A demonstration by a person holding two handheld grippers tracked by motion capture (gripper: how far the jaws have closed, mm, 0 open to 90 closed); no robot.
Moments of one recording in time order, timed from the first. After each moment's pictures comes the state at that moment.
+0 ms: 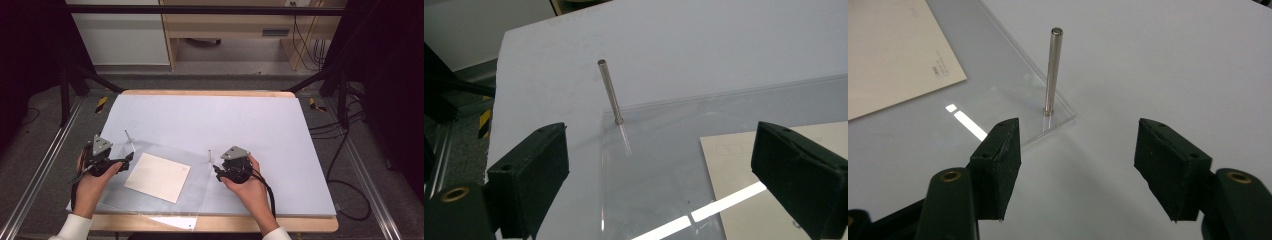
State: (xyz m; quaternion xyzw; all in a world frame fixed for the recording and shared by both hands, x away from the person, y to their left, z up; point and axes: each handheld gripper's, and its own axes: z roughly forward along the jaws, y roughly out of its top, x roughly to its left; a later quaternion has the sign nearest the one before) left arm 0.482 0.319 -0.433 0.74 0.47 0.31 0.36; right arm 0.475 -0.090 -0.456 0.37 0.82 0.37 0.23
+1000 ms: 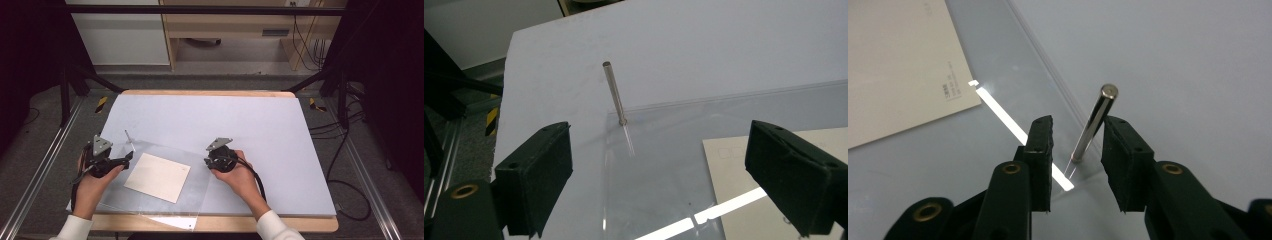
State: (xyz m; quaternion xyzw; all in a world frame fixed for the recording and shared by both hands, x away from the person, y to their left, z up) left arm 0.482 0.319 -0.433 0.74 0.48 0.32 0.35; right arm 0.514 -0.054 -0.459 0.33 0.86 0.34 0.18
